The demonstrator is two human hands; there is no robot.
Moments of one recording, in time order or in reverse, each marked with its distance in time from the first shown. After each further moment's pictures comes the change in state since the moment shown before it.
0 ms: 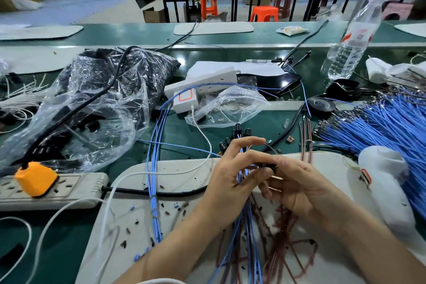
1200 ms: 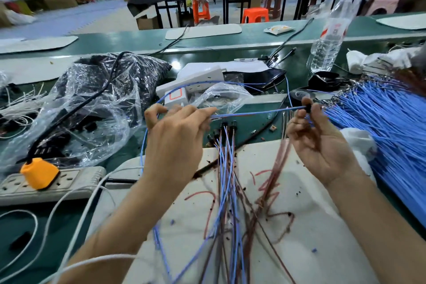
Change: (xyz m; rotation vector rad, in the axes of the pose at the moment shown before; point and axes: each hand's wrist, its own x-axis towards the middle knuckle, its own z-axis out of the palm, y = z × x) left_hand 0.012 0.067 -0.037 1.171 0.213 0.125; right_hand 0.004 -0.038 -0.027 0.603 0.296 -0.350
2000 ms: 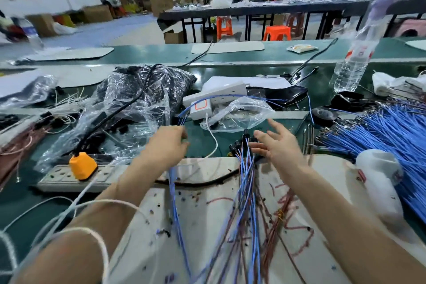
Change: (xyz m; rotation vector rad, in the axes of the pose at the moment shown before) left_hand 0.010 -0.098 0.013 0.147 -0.499 -0.428; right_hand 0.029 0.069 0.026 -0.961 0.076 -0.029
